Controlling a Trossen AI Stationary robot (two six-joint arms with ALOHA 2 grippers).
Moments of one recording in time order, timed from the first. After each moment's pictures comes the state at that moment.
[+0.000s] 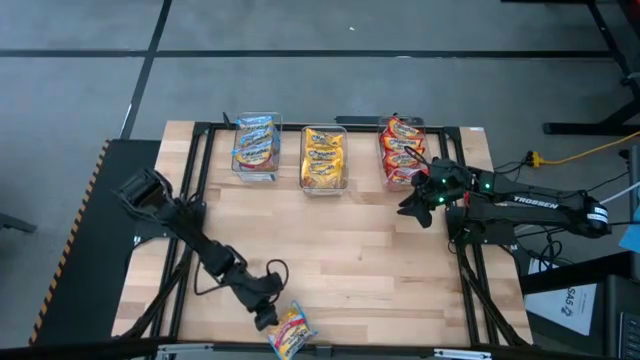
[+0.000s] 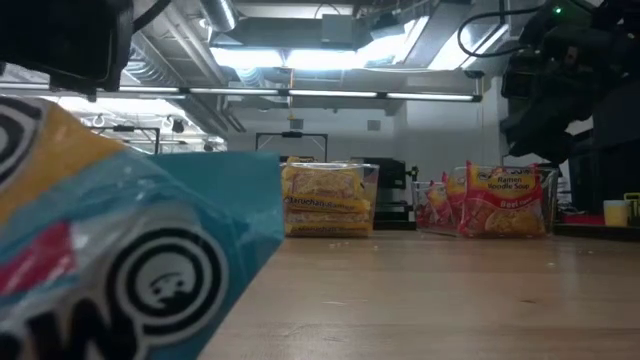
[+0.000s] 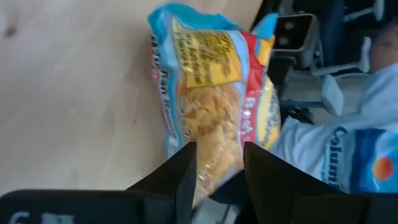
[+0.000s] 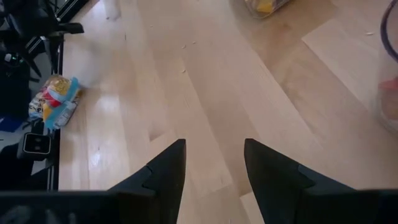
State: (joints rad) left arm -0.69 1.70 0.78 0.26 0.08 -1.41; right arm -0.33 0.62 0.41 -0.50 -0.36 0.39
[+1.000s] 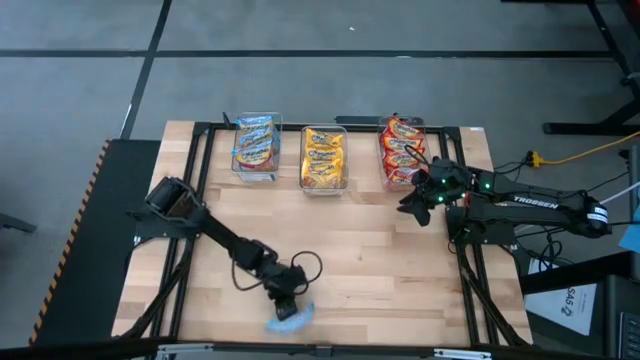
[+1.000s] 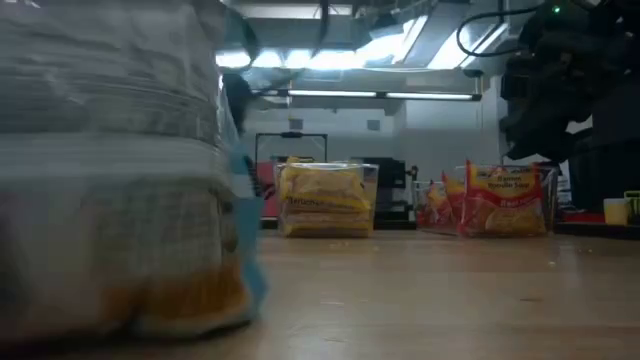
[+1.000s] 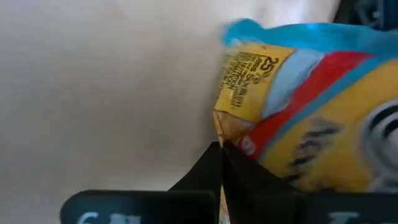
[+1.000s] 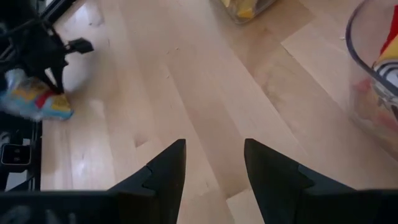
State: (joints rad) left arm -0.49 1.90 0.95 0.08 0.28 -1.11; right arm -0.33 0.62 0.41 -0.51 -0.30 0.40
